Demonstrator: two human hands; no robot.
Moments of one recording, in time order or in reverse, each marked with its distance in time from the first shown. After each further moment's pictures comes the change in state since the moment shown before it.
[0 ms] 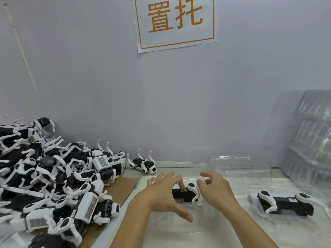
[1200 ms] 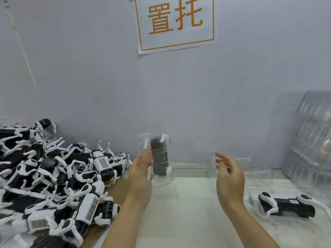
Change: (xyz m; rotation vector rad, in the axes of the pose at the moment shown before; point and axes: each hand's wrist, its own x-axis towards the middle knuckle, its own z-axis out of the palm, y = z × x) left_hand 0.000 -0.011 -0.013 -1.438 0.707 0.053; right_hand -0.001 -0.016 -0.009 0.624 0.442 -0.169
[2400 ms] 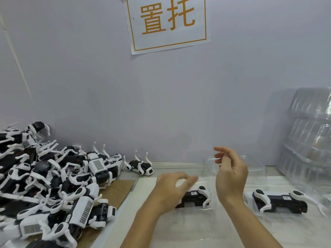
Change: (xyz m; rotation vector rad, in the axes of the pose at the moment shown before) left_hand -0.018 -0.024 0.037 0.994 -0.484 0.062; right_hand 0.003 -0.017 -0.004 0.053 0.108 -0.192
